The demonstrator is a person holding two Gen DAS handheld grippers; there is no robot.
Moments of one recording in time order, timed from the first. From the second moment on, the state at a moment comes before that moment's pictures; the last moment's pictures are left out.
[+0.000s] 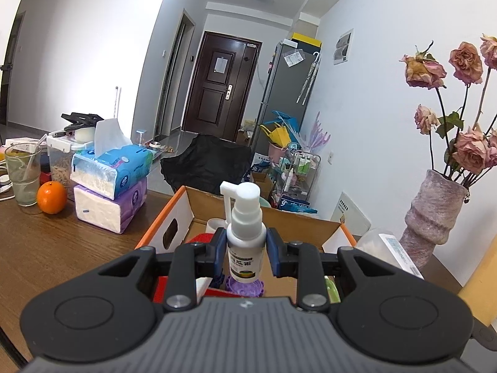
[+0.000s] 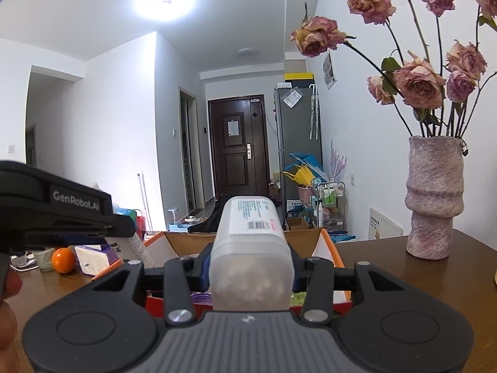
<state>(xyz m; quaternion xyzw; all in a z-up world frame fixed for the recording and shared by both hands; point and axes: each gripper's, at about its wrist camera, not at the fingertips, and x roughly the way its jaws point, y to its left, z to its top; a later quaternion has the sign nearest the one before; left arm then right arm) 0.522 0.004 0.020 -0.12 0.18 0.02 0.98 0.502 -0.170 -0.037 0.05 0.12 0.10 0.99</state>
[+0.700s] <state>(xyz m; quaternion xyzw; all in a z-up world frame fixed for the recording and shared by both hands) 0.588 0.008 0.014 -0.11 0.19 0.02 0.98 0.563 -0.156 -0.044 0.02 0.12 0.11 0.99</state>
